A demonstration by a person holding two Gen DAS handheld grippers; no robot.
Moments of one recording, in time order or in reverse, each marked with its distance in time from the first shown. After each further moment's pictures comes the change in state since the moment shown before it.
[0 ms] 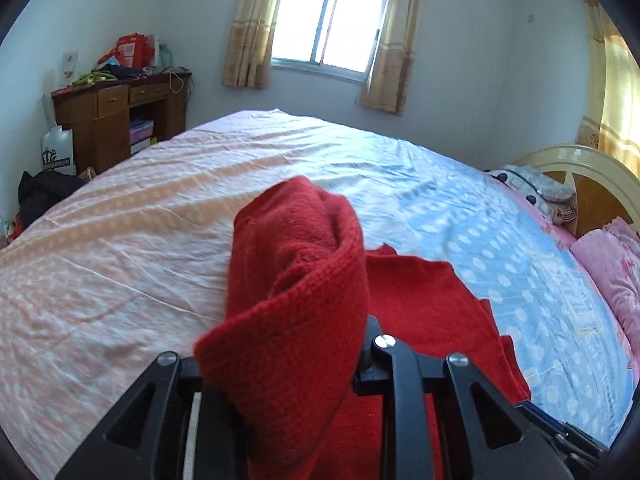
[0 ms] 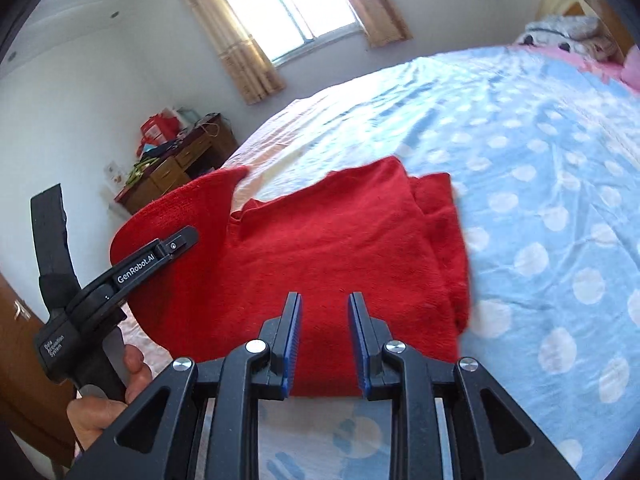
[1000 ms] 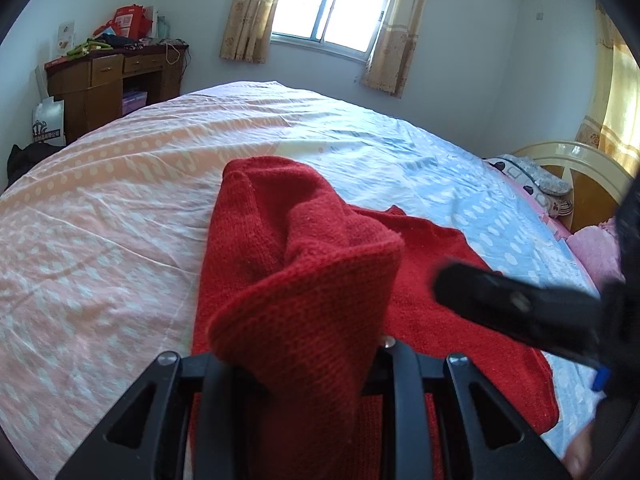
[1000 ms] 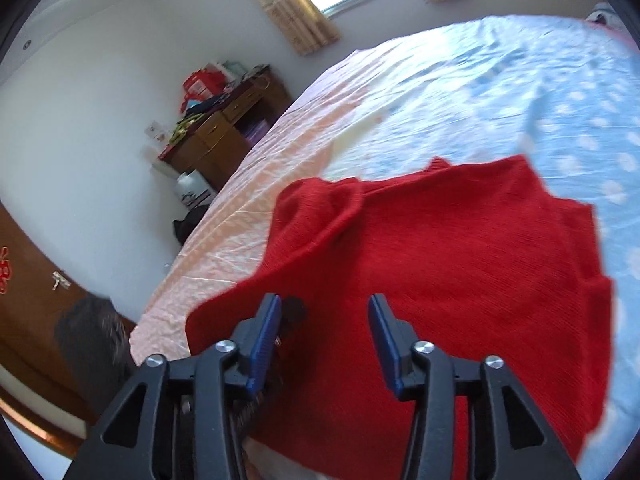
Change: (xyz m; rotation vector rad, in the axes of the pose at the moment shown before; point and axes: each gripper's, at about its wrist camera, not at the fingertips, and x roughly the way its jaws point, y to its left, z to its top) left arm 0.027 0.009 -0.026 -0.043 0.069 -0.043; right arm 0.102 0.058 0.063 -0.064 0.213 0.215
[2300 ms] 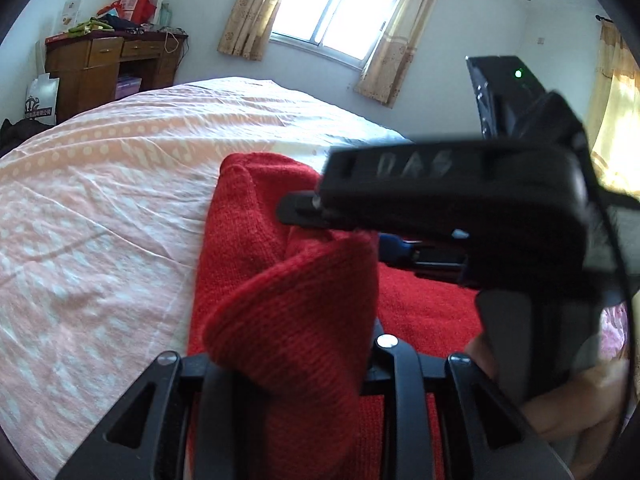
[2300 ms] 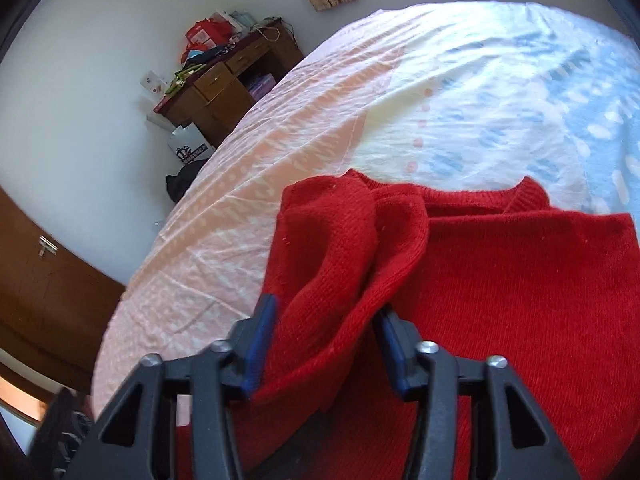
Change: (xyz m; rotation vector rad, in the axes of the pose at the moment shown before) left arm -0.009 0.008 -0.007 -0.069 -0.010 -0.087; right arm 0.091 0.028 0.042 -0.109 0.148 -0.048
